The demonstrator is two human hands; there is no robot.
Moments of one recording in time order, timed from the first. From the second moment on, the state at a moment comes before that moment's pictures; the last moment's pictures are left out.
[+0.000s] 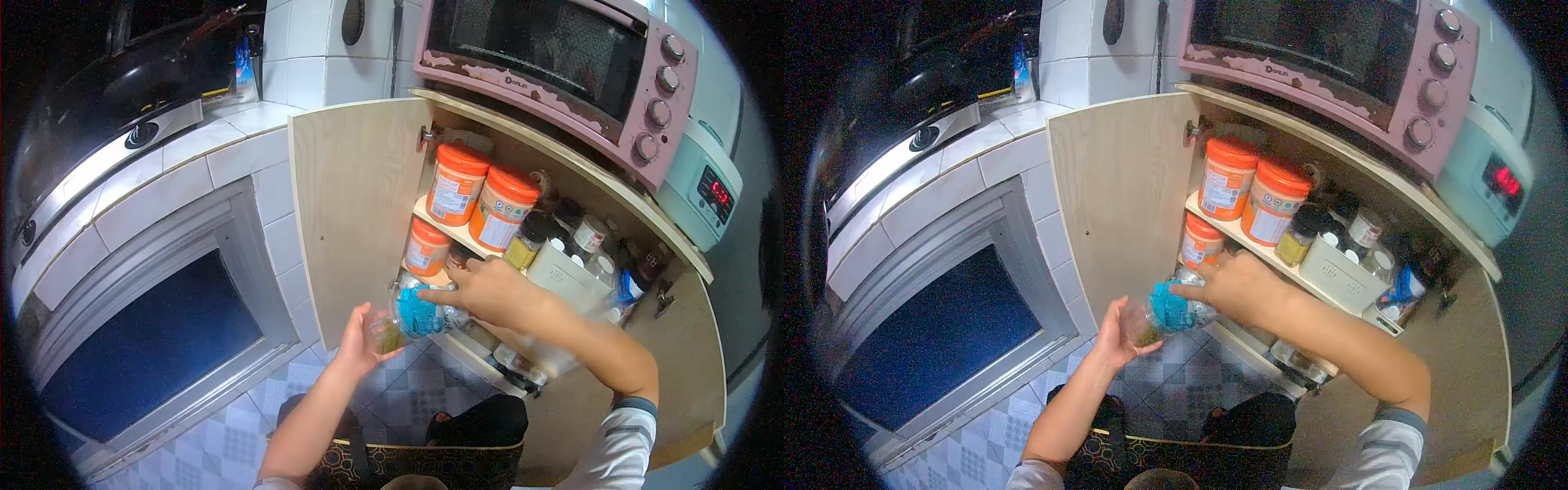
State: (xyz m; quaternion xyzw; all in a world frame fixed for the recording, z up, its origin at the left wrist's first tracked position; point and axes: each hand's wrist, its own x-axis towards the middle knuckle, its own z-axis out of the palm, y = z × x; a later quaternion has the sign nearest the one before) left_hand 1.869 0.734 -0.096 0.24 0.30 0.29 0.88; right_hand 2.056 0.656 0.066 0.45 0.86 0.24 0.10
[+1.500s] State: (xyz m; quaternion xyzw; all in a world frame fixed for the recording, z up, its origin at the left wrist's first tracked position) left_hand 1.881 0.731 -0.081 0.16 0.20 0.33 0.91; right_hand 2.058 0.676 0.111 0.40 0.86 0.30 0.12
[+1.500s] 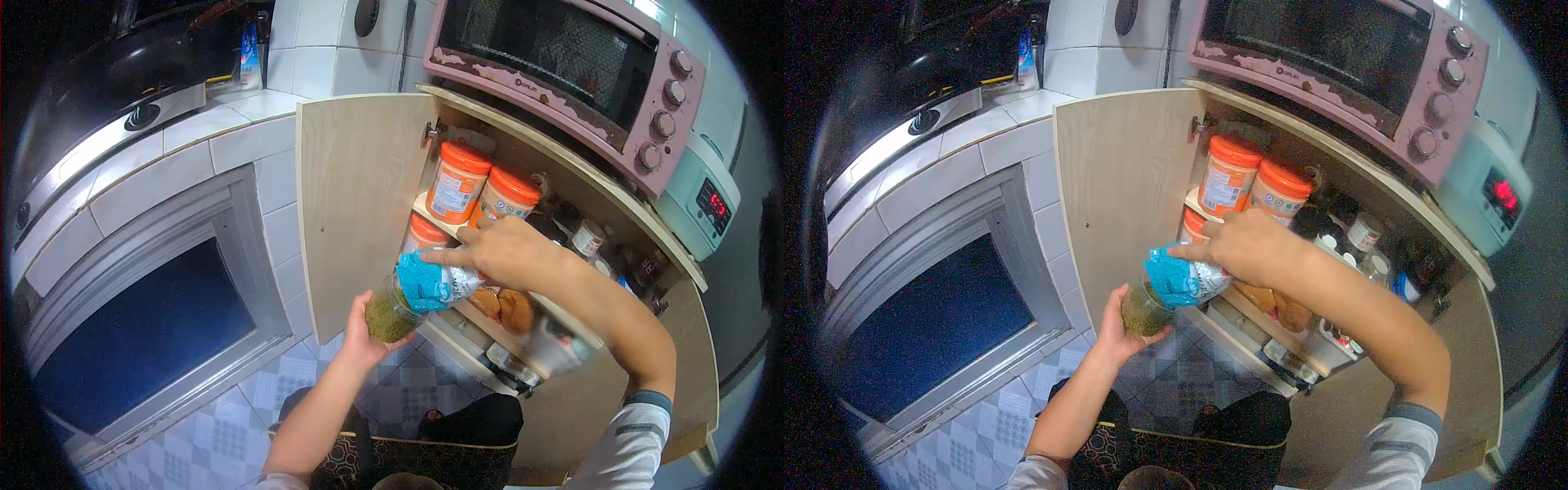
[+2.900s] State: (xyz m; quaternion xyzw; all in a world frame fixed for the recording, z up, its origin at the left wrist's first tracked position) left_hand 1.888 0.733 -0.089 0.12 0.14 0.36 0.92; right_hand 2.020 0.687 0.137 0.40 0.84 0.32 0.18
